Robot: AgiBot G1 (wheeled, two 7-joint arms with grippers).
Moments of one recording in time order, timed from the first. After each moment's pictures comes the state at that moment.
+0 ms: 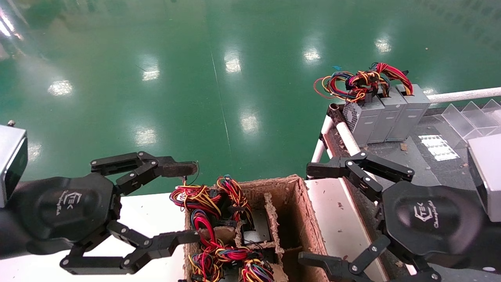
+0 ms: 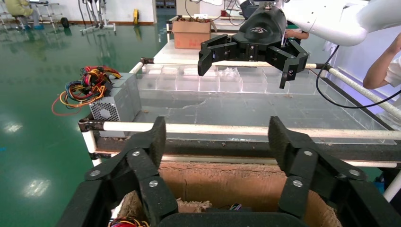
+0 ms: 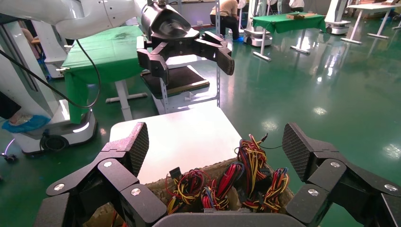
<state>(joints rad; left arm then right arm) -1.09 0.58 0.36 -1.26 0.67 1.46 -0.14 1.07 -0.61 -0.28 1.28 -0.73 -1.49 0.19</state>
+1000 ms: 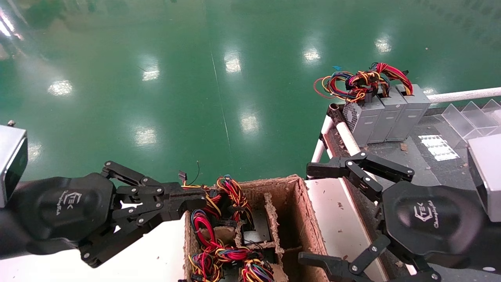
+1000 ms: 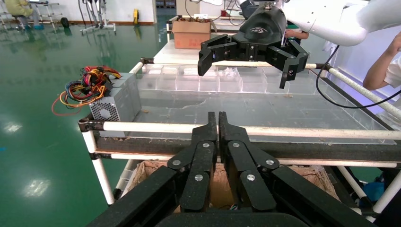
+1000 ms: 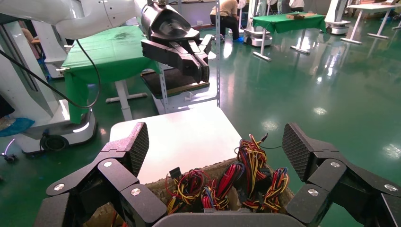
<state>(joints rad) -1.09 0.58 0.36 -1.26 0.67 1.46 -0.14 1.07 -0.61 -0.28 1.28 -0.73 -1.49 0.19</state>
